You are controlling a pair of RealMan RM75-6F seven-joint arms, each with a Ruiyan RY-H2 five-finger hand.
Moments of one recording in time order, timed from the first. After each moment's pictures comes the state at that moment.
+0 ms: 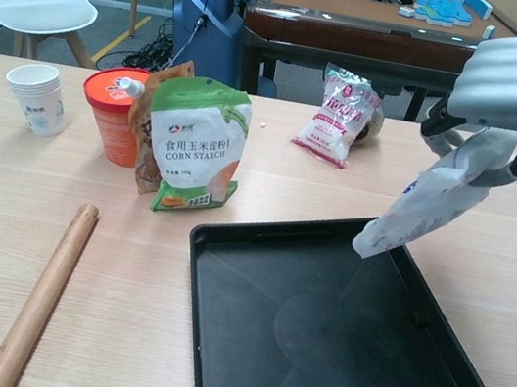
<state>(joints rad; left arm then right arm) 0.00 -1.15 -0.01 -1.69 1.48 1.53 0.08 0.92 -1.09 -0.08 -1.40 -1.87 0.92 -0.22</state>
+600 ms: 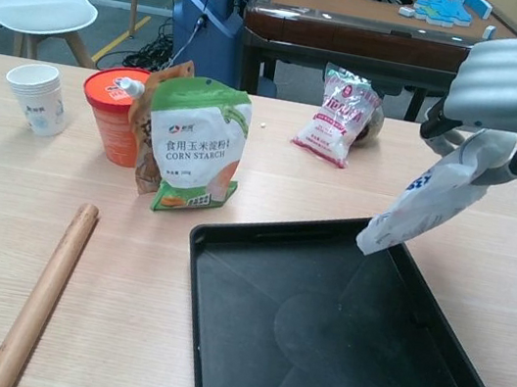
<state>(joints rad) -0.01 -1.15 -0.02 -1.68 1.47 1.52 0.08 0.93 -1.08 -0.06 -1.40 -1.86 0.89 -0.26</state>
